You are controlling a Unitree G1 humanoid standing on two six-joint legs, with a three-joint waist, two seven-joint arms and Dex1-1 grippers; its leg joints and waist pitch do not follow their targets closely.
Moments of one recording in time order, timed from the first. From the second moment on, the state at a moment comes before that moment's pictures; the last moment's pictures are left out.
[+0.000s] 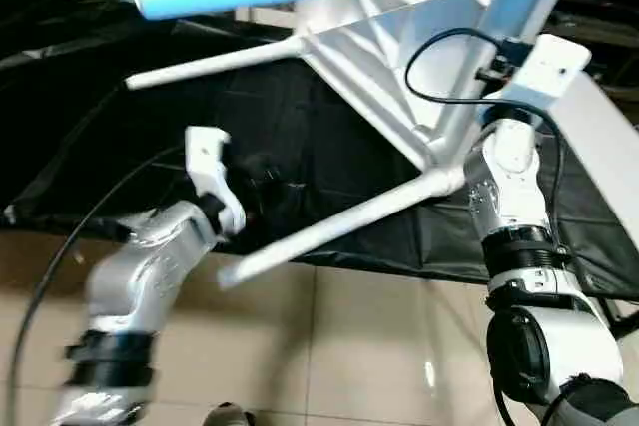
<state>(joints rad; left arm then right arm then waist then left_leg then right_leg) -0.37 0.33 -0.02 -0.03 -0.57 0.59 -0.49 -0.87 -0.11 -0.28 0.74 0.07 -0.24 -0.24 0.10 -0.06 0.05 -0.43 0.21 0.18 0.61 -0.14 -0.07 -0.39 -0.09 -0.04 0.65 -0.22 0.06</state>
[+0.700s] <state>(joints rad) -0.32 0.51 -0.29 -0.19 -0.46 0.71 -0.69 -0.82 -0.10 -0.28 0.67 0.18 -0.12 -0.06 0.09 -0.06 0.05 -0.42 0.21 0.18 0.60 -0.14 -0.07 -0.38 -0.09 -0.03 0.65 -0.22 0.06</state>
